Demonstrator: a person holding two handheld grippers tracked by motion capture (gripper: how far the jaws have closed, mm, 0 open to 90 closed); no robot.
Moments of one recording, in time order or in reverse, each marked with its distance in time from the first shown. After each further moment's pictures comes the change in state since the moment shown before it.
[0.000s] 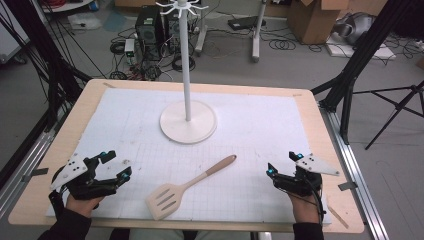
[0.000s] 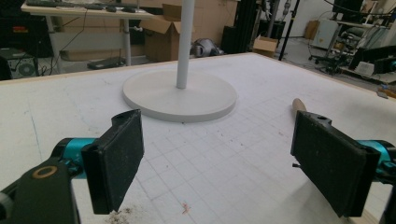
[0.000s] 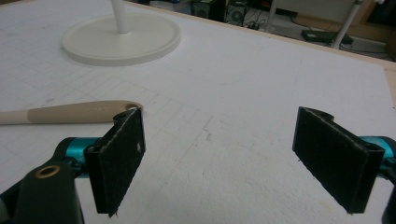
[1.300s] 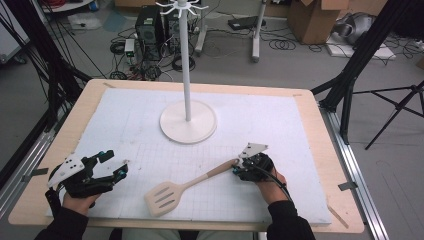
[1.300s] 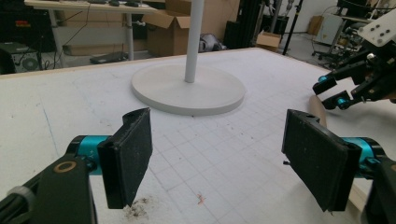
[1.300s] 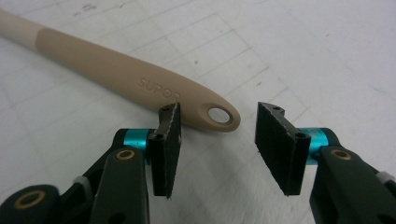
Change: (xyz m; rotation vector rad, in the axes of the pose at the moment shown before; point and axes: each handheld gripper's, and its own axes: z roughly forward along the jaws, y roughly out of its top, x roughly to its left) left arm 0.012 -0.002 -0.003 0.019 0.008 0.001; right arm 0.058 0.016 0.107 0.352 0.245 -0.356
